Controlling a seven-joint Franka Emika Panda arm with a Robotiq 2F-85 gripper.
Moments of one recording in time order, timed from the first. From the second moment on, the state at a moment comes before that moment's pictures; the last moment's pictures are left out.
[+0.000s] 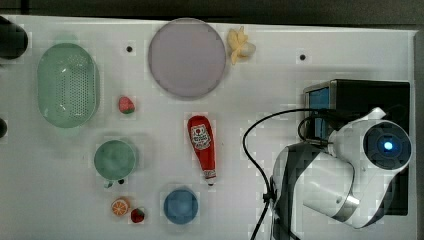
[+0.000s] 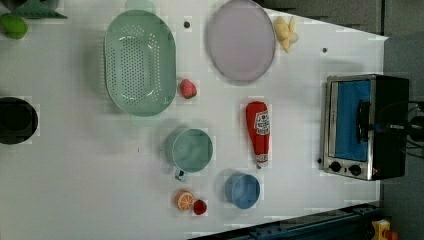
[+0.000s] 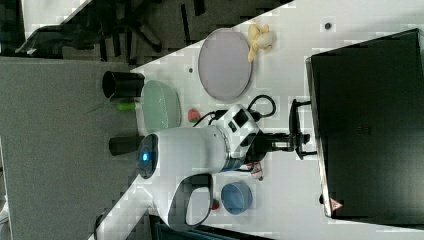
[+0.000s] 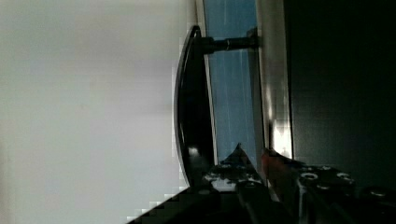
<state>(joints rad) -0.06 0.10 -0.45 -2.21 -0.16 0.77 -1.06</state>
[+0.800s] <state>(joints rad) -0.05 0.17 -0.42 -2.25 -0.19 0.90 -1.06</state>
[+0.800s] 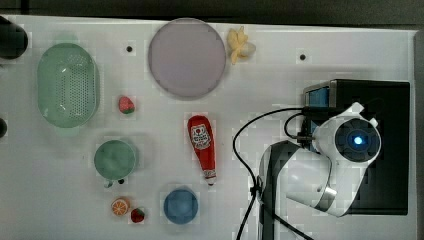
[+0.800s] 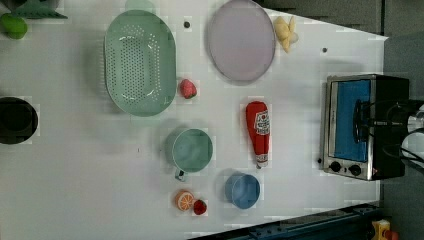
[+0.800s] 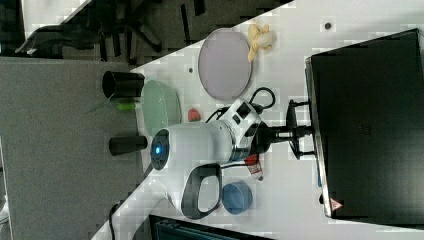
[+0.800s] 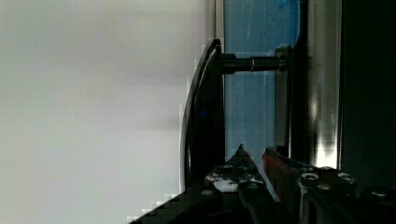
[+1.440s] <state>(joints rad) 0.00 0.18 -0.31 -2.28 -0.56 0.84 -0.70</state>
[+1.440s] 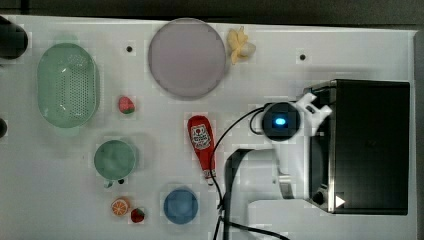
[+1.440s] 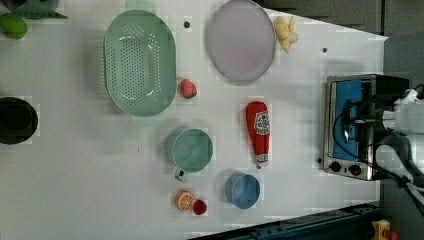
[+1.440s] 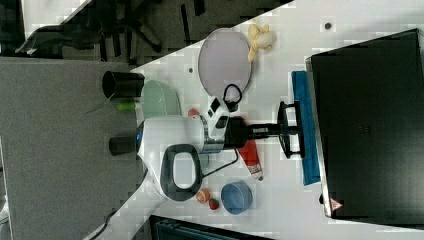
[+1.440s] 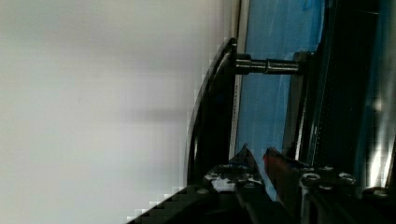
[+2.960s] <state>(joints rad) 0.17 0.53 -0.19 -2.23 -0.82 0.82 -0.14</state>
